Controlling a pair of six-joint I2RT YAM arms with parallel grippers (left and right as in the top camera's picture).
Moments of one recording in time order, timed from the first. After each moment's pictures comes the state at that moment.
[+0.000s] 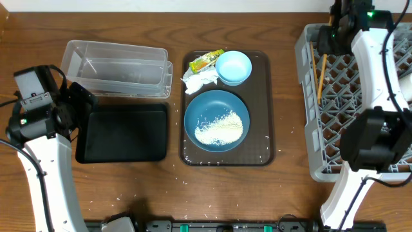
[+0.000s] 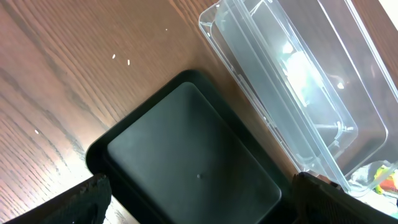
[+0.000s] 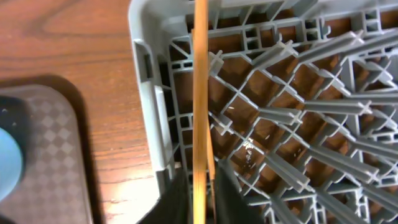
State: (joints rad) left arm 0.37 1.28 1.25 -1.00 -0.06 -0.56; right arm -0.07 2.15 2.08 -1.06 0.03 0.08
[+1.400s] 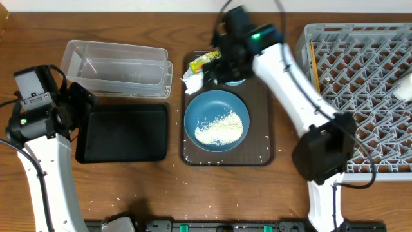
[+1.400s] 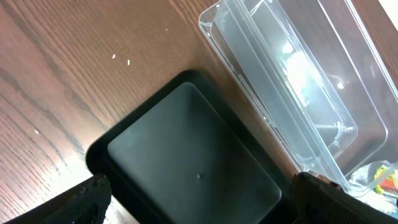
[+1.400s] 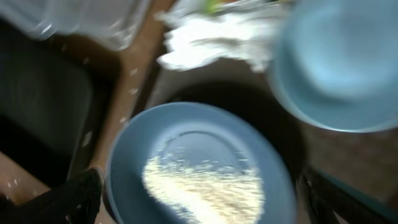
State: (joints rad) left arm 0.37 1.28 1.25 -1.00 -0.06 -0.56; right arm 0.51 2.16 2.08 -1.17 -0.27 0.13
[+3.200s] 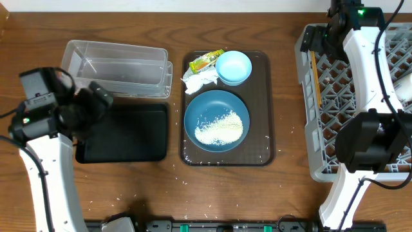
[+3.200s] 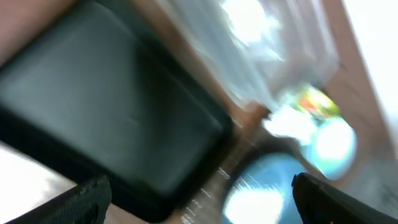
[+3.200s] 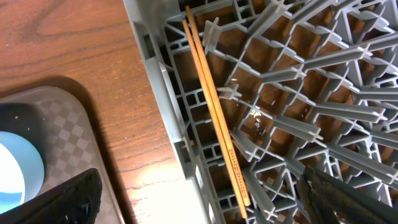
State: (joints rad) left arm 0.33 1.28 1.25 -1.07 0.34 -0.59; right arm -0.01 2.14 2.11 -1.17 0.11 0.28
